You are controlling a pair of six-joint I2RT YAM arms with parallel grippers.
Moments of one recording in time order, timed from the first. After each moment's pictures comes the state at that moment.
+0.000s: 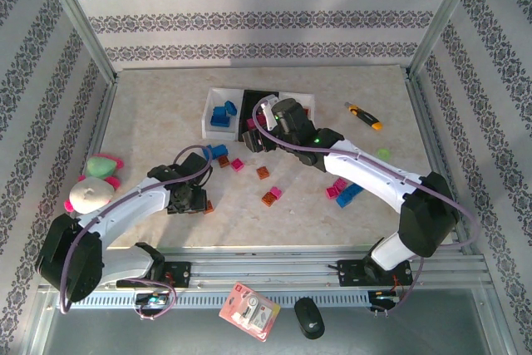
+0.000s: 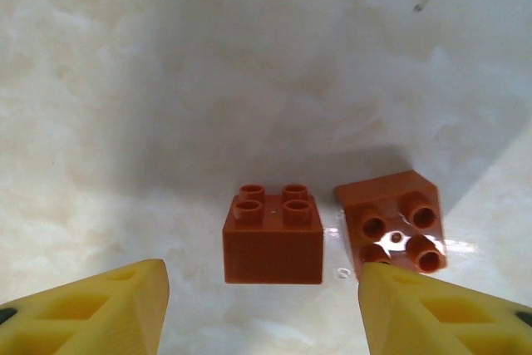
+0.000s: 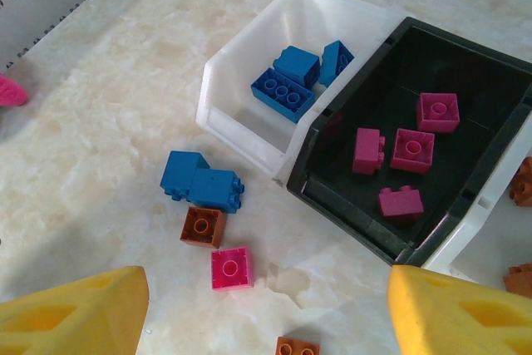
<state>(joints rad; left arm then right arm) -0.50 1.22 0.71 -0.91 -0.14 -0.67 0.72 1.54 1.21 -0.28 -0.02 0.23</state>
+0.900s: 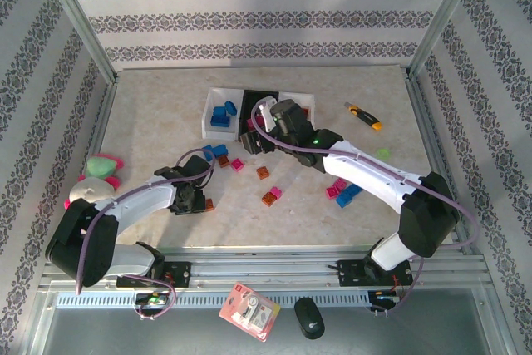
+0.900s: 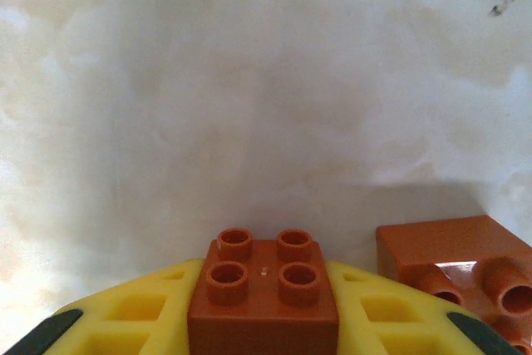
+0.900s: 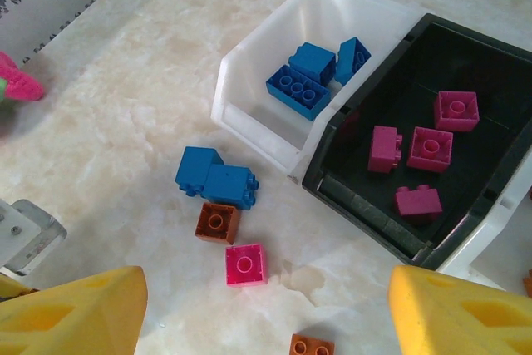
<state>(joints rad) -0.46 1.33 0.65 -0.76 -0.13 -0.65 0.74 1.54 1.21 -0.28 -0.04 0.23</state>
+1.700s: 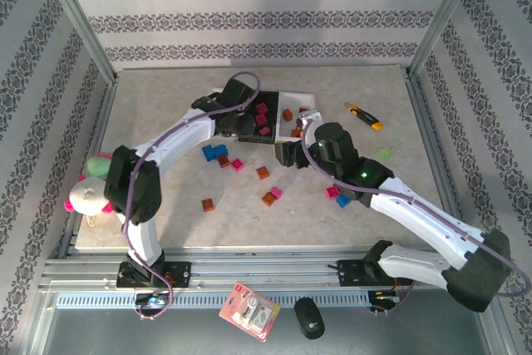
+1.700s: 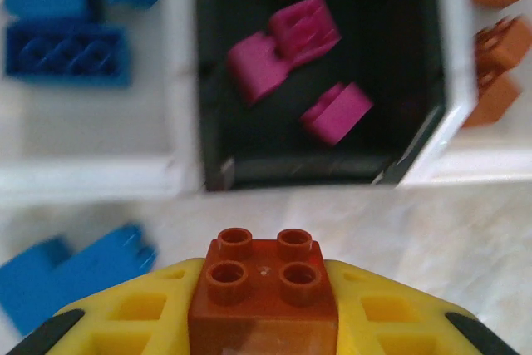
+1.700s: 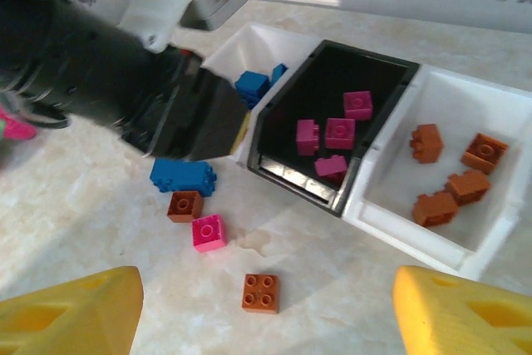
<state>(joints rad) -0.51 1.88 1.61 -0.74 -0.05 -0.43 0.70 1.08 0.90 -0.29 0.08 0.28</state>
